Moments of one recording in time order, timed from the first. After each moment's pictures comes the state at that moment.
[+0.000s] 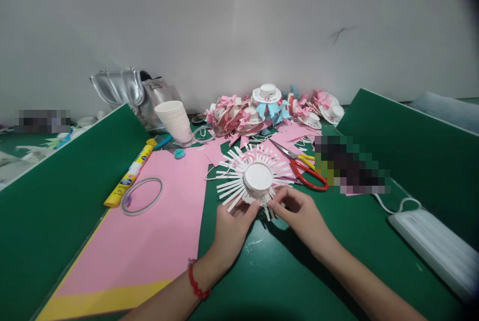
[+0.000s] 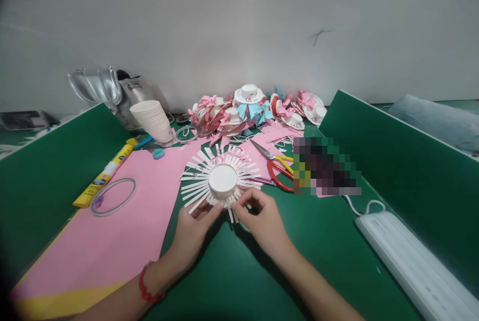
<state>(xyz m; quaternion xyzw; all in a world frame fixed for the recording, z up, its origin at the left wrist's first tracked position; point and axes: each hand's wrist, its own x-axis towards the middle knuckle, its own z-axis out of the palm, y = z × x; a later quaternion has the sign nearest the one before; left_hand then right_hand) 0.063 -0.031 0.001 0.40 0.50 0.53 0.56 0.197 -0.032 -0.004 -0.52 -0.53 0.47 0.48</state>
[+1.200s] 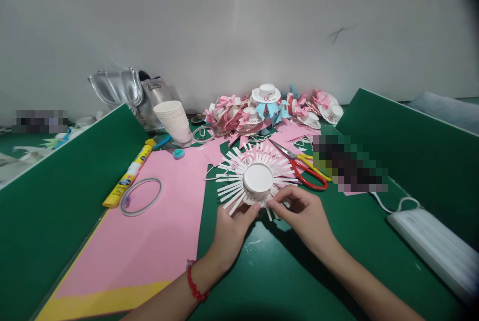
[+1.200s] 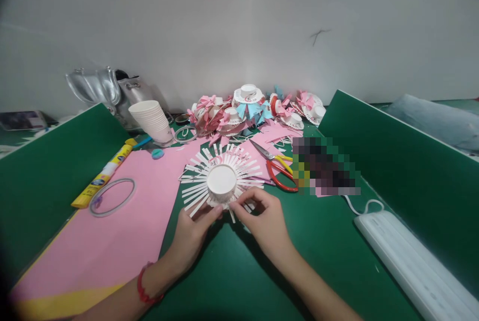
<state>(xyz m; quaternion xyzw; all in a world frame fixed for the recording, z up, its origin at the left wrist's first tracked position) 0.059 -0.032 -0.005 0.45 0.46 0.51 0.57 0.197 -0.036 -0.001 -0.52 -0.54 0.42 0.52</state>
